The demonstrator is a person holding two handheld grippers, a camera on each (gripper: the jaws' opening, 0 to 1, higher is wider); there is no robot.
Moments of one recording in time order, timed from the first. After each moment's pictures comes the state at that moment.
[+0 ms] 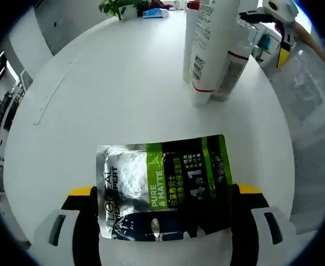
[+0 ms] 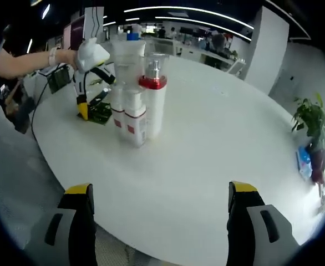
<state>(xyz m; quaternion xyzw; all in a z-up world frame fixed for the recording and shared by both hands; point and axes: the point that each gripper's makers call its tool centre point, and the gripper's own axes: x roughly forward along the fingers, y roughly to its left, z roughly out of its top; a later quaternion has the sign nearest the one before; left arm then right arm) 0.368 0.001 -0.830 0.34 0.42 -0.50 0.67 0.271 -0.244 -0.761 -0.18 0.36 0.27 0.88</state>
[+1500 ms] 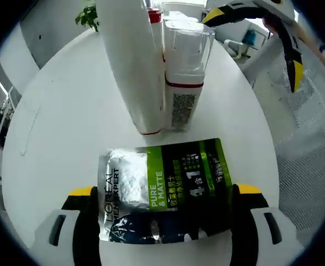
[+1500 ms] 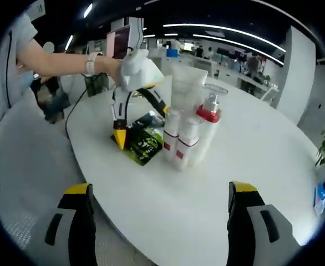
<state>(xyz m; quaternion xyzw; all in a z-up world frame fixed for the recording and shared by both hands) 0.339 -0.049 -0.828 0.35 0.40 -0.55 0.64 0.251 -0.183 -0.745 -0.19 0.29 0.41 0.85</state>
